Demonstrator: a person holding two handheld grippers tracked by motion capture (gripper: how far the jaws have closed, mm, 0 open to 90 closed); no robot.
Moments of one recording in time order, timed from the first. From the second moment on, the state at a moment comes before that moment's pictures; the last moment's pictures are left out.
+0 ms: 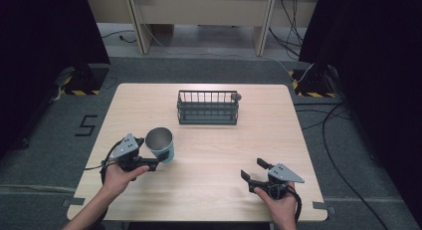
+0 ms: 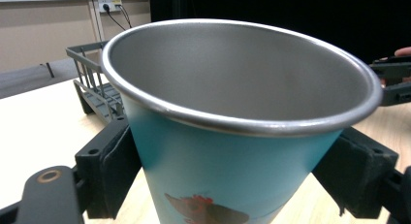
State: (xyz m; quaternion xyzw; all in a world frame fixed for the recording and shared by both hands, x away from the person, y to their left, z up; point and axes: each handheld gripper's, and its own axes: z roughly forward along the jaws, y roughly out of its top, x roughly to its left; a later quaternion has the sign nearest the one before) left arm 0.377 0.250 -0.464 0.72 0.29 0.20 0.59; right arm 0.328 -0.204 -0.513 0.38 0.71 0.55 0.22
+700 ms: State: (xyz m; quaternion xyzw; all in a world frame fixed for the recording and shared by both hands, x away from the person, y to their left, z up) left arm 0.395 0.235 -0.452 0.72 0.28 0.20 0.60; right arm 0.328 -0.204 -0.513 0.38 0.71 0.55 0.21
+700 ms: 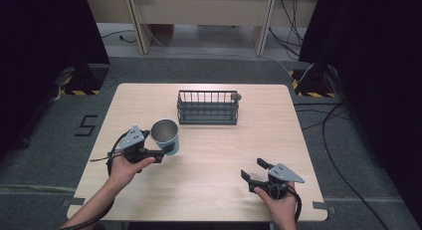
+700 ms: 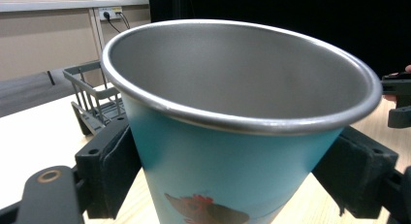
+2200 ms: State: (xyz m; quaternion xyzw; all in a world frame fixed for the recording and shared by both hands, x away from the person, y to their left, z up) left arm 0.432 0.210 -0.433 0.72 0.28 0.21 0.60; right arm 0.328 -0.205 -0.513 0.38 0.71 0.55 0.21
